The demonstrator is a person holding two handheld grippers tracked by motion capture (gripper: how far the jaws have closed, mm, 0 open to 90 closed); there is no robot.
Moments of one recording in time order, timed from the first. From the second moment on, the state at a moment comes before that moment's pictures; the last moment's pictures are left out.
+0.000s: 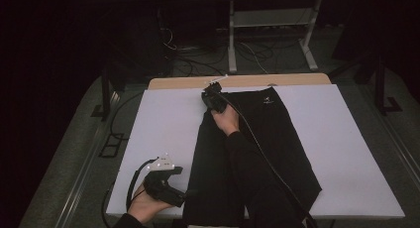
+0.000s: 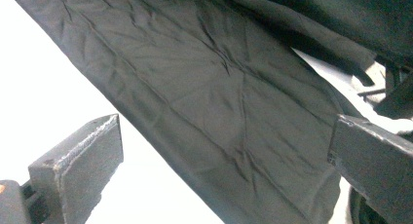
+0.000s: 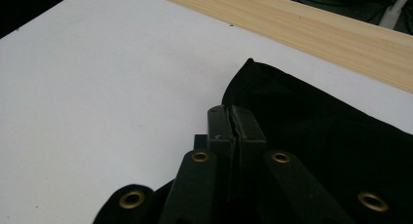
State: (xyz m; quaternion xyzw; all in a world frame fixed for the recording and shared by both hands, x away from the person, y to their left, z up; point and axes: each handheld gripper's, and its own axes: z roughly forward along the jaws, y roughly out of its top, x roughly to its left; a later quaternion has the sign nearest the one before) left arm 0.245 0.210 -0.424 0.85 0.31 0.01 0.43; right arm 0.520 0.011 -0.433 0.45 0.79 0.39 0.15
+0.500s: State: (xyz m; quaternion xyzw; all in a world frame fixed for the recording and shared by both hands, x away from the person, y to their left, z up) left arm 0.235 0.207 -0.432 0.88 0.28 -0.02 0.39; right arm 0.516 0.007 -0.431 0.45 0.79 0.39 0.15
